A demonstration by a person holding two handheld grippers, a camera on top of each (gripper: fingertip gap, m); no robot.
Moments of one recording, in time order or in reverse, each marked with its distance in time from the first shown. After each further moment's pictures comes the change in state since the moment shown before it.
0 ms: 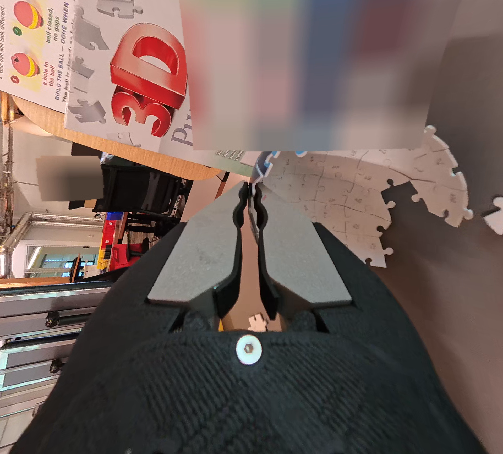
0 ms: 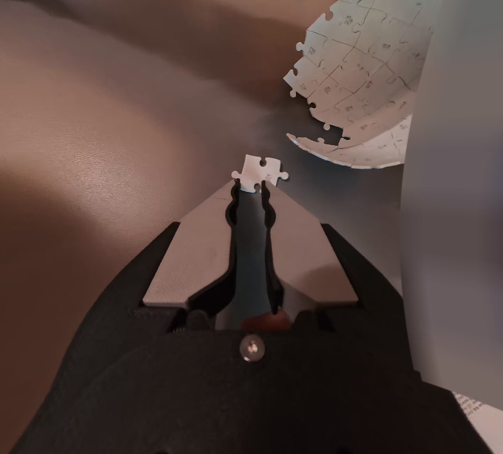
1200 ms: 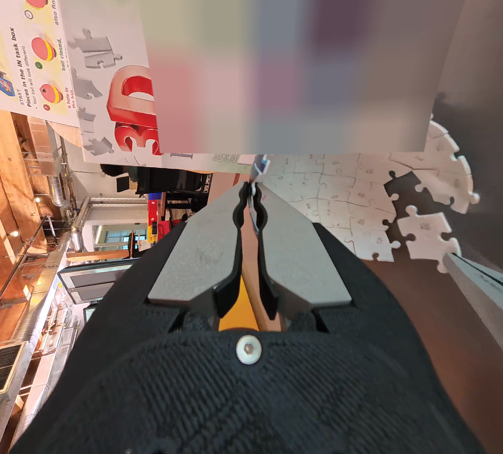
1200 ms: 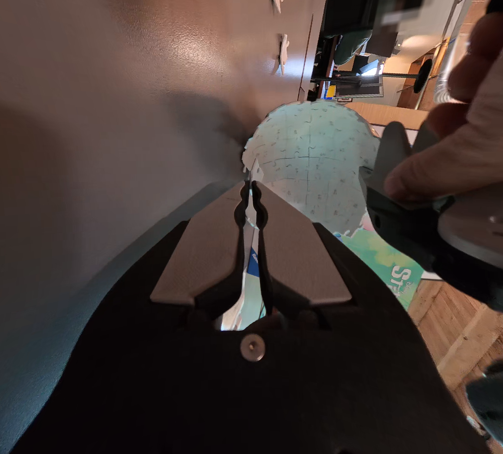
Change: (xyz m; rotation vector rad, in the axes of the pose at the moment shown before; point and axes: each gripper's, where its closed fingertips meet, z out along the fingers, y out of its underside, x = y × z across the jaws) left arm 0.009 -0.011 -0.010 -0.145 -0.083 0.147; right arm 0.011 -0.041 0.011 -0.387 0.793 -0.837
